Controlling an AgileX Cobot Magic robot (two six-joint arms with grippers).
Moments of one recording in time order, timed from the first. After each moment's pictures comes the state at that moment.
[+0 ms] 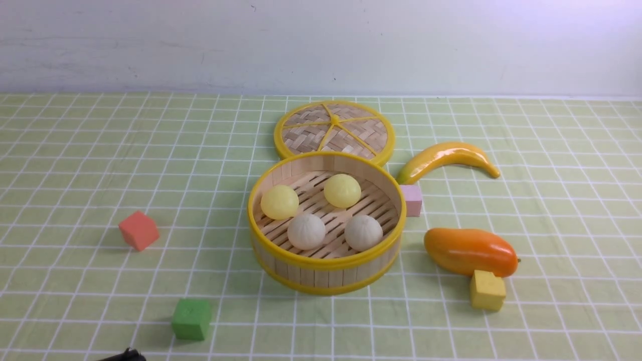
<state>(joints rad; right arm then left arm) 0.36 0.47 -0.88 -0.11 0.95 0.30 -0.81 0.29 -0.22 0.18 0.15 -0.39</state>
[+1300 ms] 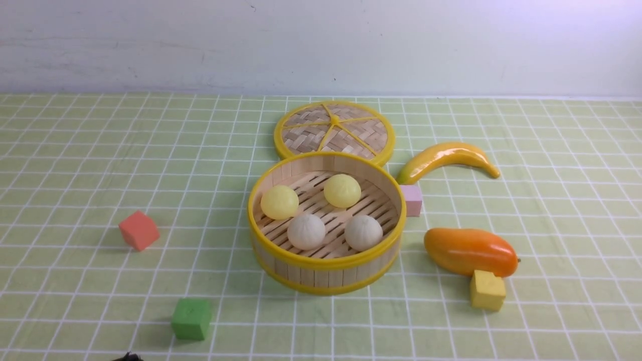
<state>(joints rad) 0.04 -0.01 0.02 -0.13 0.38 0.27 -0.81 0.29 -0.22 0.18 0.17 -0.39</state>
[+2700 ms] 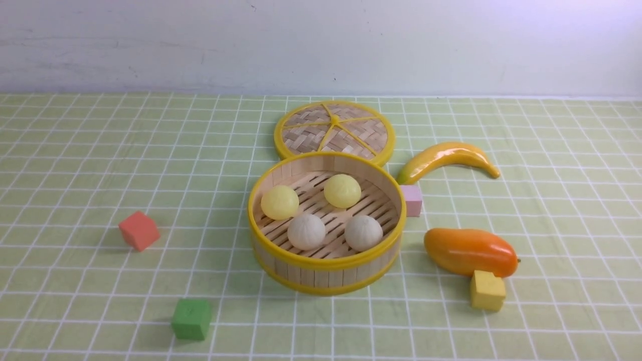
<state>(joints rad) 0.04 -0.01 0.02 -0.13 0.39 0.27 -0.18 -0.01 0.03 -0.06 0.38 -0.29</state>
